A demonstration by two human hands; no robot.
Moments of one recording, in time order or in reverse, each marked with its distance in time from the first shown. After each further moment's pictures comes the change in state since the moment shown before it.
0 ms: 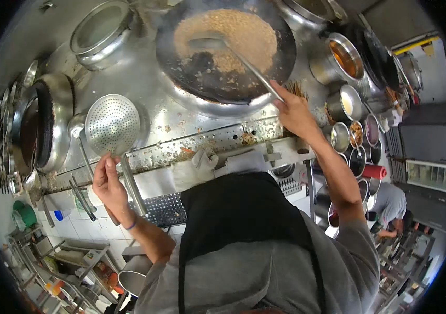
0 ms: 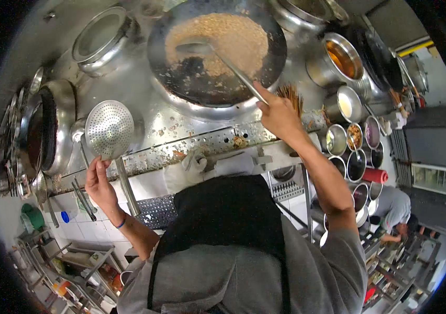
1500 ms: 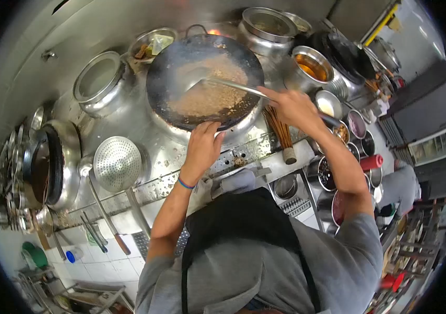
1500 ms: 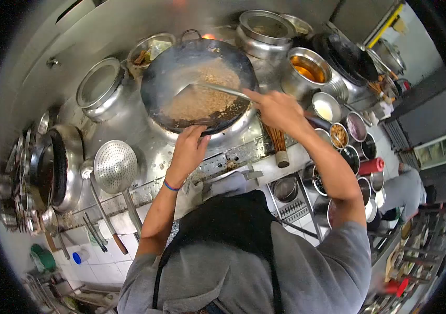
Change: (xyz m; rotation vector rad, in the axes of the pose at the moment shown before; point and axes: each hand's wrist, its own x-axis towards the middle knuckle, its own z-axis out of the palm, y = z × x) left_hand -0.015 0.051 0.248 0.167 -0.646 0.744; right_hand -0.006 -0.044 -0.109 -0.527 -0.100 0.006
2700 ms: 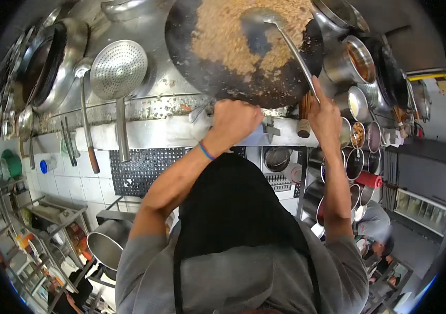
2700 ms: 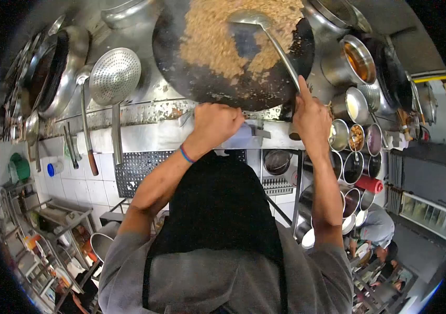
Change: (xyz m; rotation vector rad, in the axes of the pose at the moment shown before) left_hand -0.062 0.066 0.039 0.293 0.018 -0.191; right_hand -0.071 0.002 0.083 0.076 0.255 0.086
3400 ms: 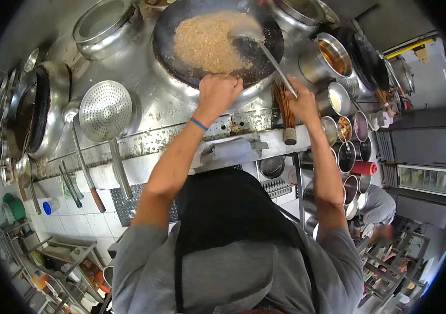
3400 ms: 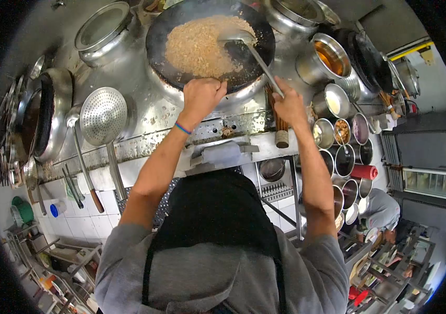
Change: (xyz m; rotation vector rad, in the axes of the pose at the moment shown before) left_hand 0.104 -0.058 0.036 -0.073 0.114 0.128; right_hand 0.056 0.048 0.050 0.323 -0.042 0.052
